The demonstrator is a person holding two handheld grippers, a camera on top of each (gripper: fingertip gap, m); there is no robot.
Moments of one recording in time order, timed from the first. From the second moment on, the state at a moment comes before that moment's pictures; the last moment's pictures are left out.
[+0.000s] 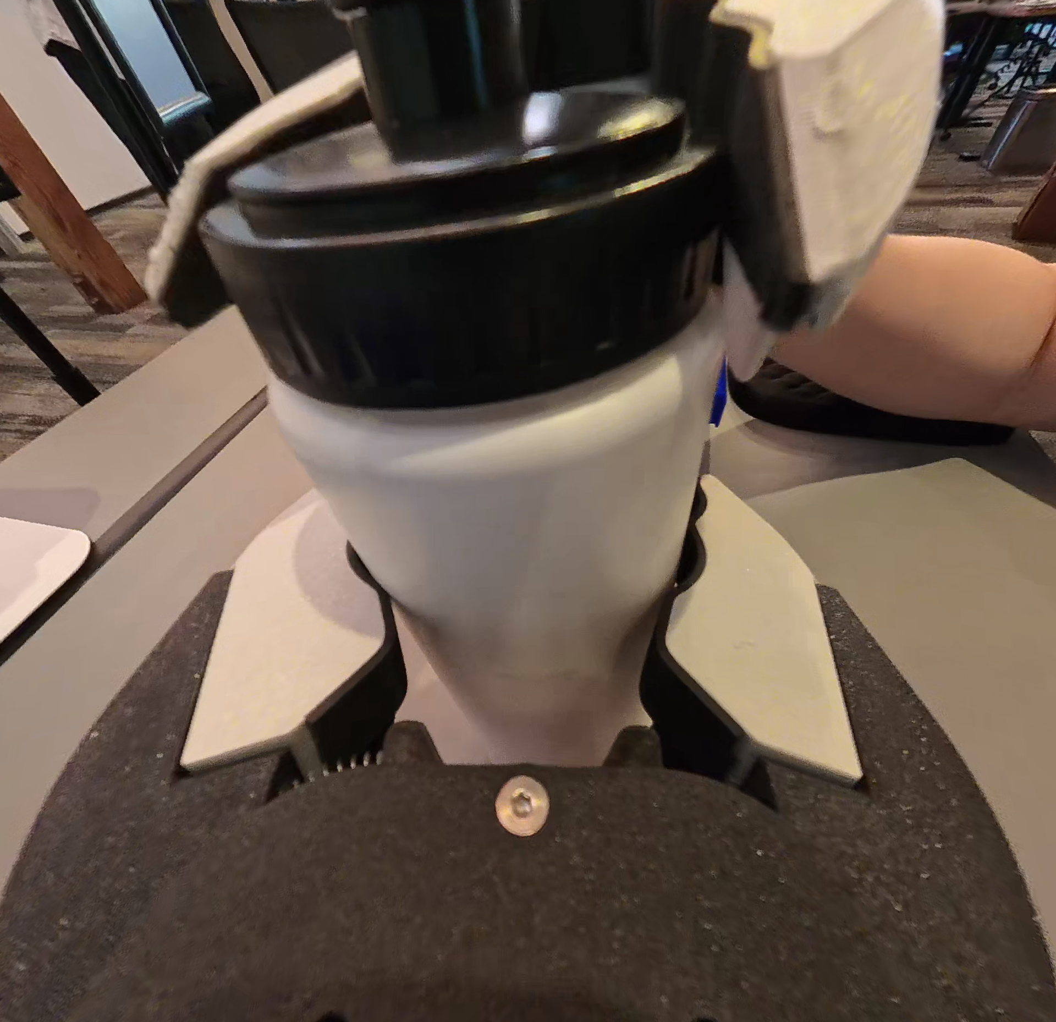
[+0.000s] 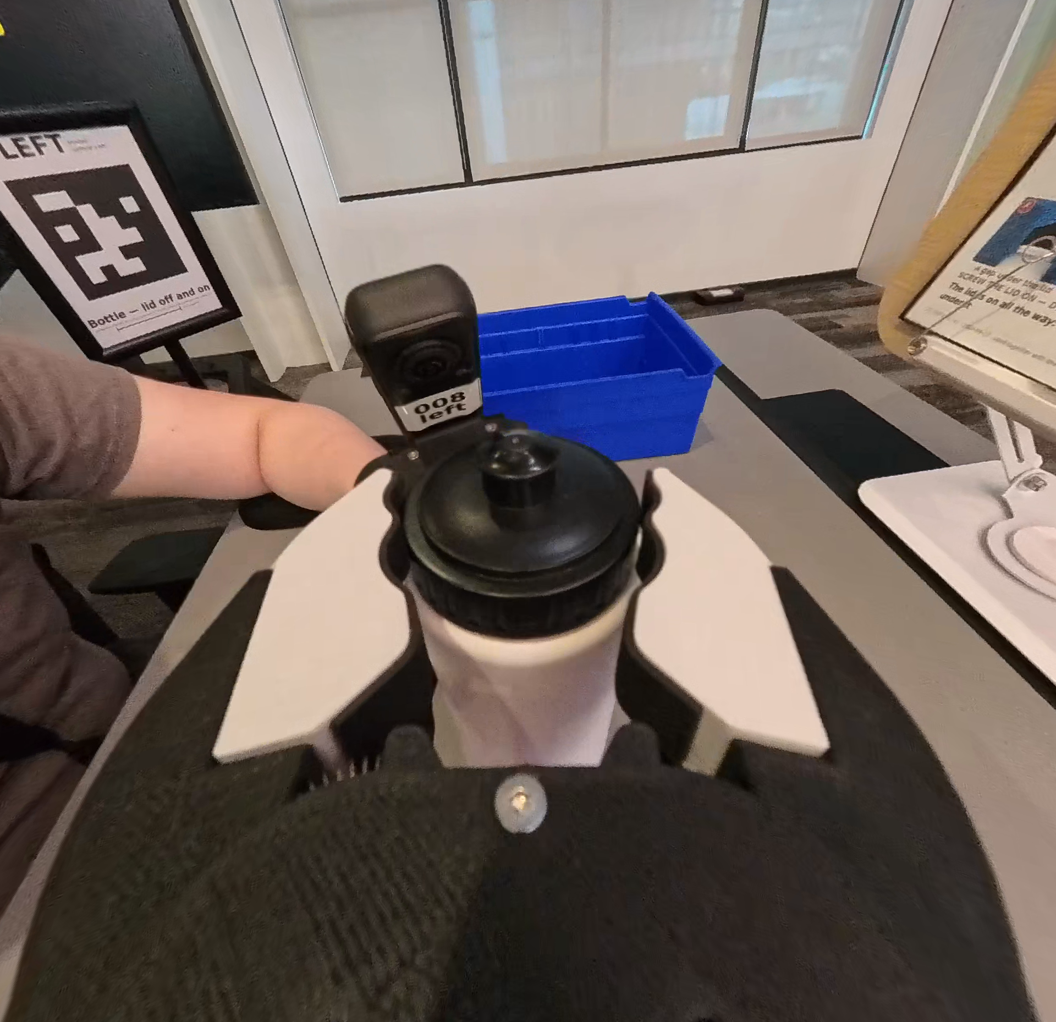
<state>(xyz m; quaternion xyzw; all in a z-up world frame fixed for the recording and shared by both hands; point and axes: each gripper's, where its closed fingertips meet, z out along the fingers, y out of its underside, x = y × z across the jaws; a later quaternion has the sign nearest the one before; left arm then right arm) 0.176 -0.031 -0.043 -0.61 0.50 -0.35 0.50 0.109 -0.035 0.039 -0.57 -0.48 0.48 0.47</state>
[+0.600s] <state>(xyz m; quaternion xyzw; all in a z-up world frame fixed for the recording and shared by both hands) 0.178 -0.038 -0.047 -0.60 0.50 -0.38 0.50 0.118 -0.044 0.031 -0.56 -0.54 0.44 0.45</state>
